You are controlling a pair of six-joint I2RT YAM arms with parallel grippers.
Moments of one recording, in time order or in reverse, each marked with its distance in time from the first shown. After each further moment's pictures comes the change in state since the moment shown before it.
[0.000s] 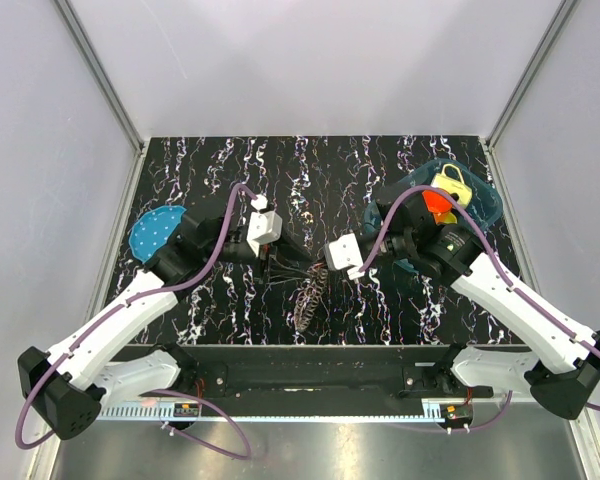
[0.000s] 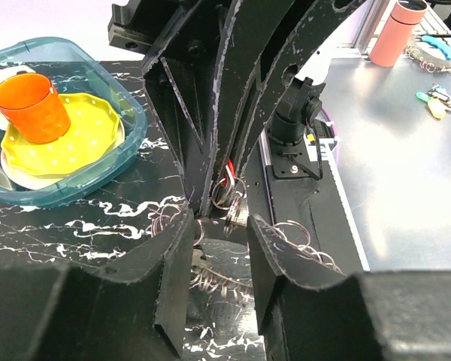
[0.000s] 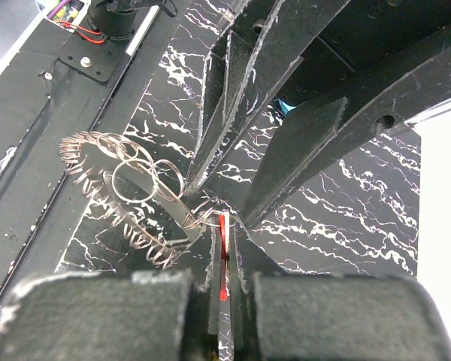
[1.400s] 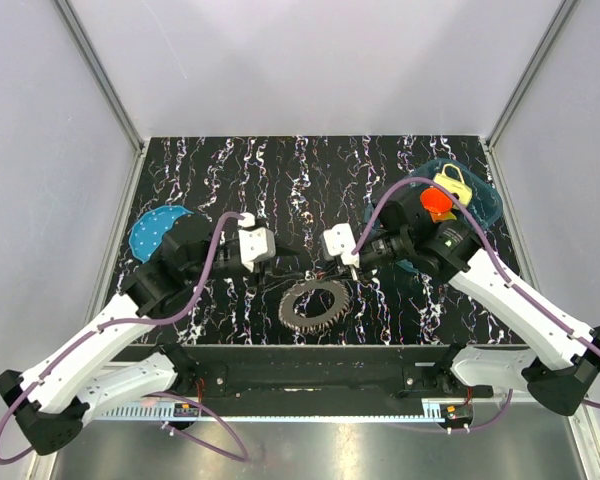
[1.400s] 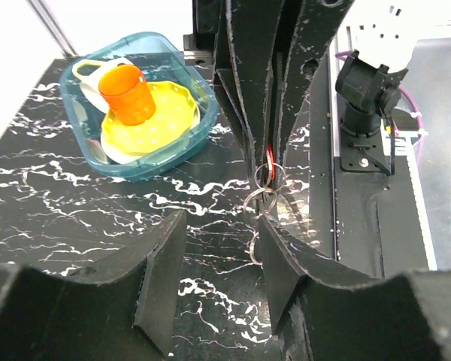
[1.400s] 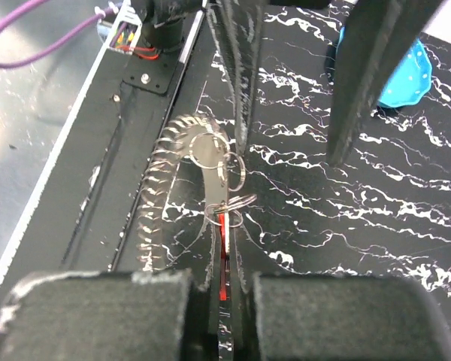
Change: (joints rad) left arm -0.118 -0.184 -0.002 -0.135 -0.383 0.124; right arm 0.000 0.016 0.030 -0.093 -0.030 0.258
